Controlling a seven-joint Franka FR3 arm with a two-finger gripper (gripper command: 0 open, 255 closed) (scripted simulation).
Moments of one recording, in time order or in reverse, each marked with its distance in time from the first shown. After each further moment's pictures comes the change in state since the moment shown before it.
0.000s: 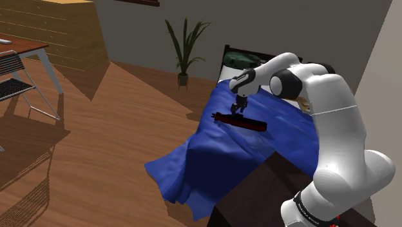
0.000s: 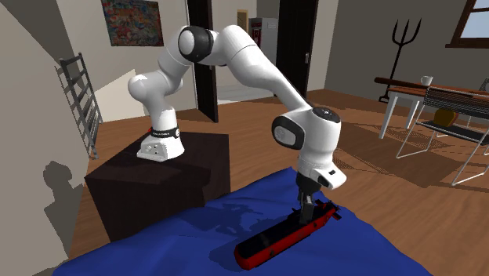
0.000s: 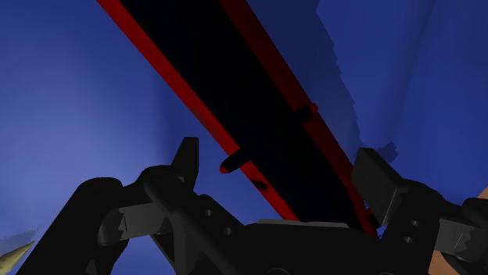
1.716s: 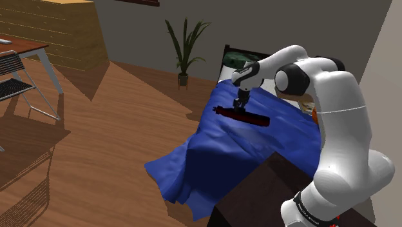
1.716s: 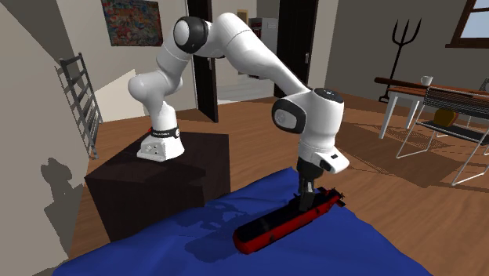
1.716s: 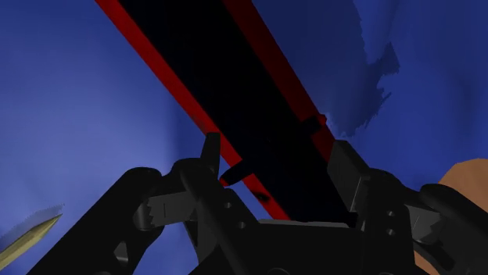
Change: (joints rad) arm 0.014 -0.093 -0.018 -0.030 -0.019 -0.064 0.009
